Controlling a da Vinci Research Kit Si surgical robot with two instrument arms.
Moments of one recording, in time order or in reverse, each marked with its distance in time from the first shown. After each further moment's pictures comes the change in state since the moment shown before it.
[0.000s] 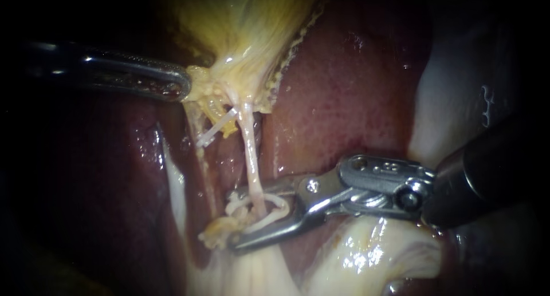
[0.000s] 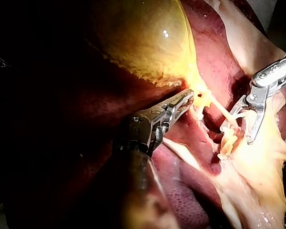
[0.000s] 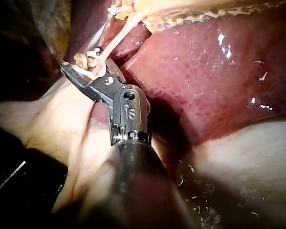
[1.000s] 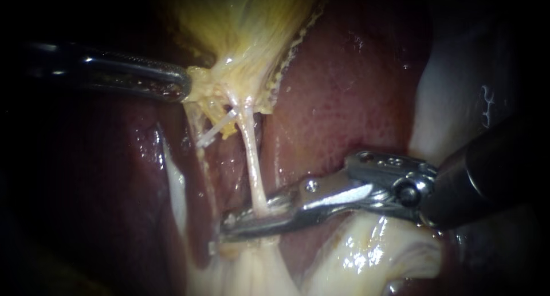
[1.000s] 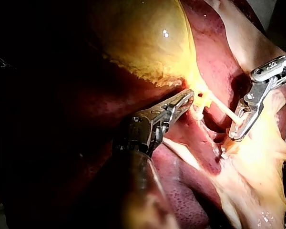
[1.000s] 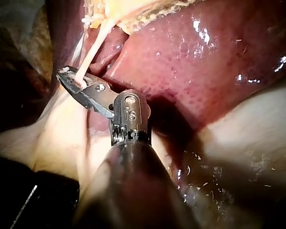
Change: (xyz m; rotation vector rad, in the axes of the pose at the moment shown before) right arm -0.001 0.001 -0.001 -0.039 0.023 0.262; left arm 0.000 0.000 0.000 0.001 0.000 0.000
